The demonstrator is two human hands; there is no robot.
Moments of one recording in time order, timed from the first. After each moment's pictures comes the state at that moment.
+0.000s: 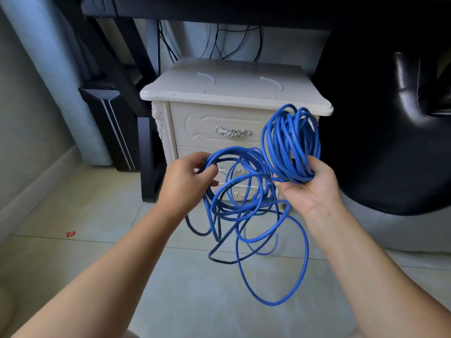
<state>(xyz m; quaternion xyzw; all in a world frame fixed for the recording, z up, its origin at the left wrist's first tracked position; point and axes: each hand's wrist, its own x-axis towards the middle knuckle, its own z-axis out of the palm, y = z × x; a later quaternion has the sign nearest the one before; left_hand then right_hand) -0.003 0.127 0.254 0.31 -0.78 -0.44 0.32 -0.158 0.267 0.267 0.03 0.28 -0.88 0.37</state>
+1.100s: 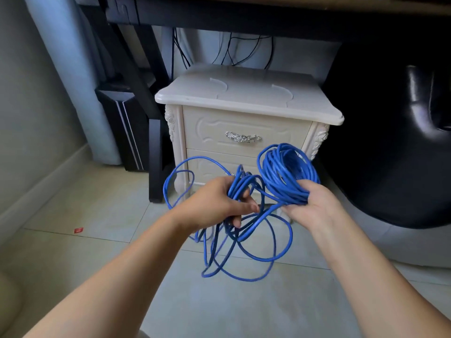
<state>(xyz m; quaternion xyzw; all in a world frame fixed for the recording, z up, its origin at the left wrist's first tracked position) 0.006 0.145 0.262 0.17 -0.76 -0.62 0.08 -0.143 0.263 0.262 0.14 0.43 -0.80 0.39</state>
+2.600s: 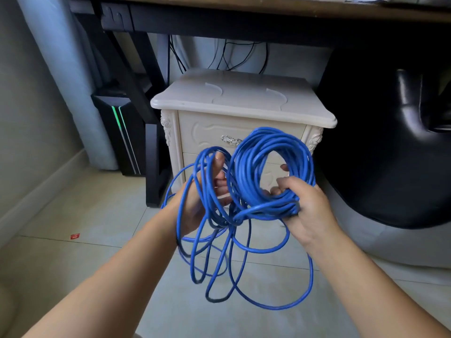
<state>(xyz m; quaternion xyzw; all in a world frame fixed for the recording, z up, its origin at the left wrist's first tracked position) 0.002 0.137 0.264 0.20 -0.55 -0.79 0.17 -0.120 0.276 0.272 -0.10 0.47 -0.81 0.33</state>
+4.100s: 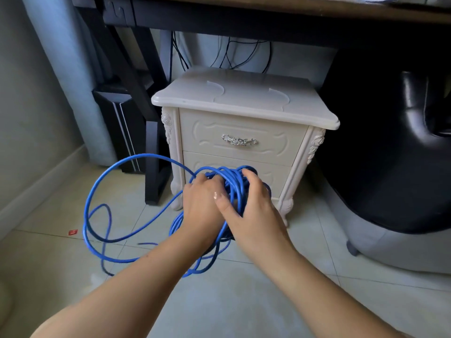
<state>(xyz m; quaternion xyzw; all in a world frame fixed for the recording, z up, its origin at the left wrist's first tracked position) -0.015 0.157 0.246 0.36 -0.89 -0.16 0.23 -0.062 0.259 0.265 -0.39 0.81 -0.41 0.13</state>
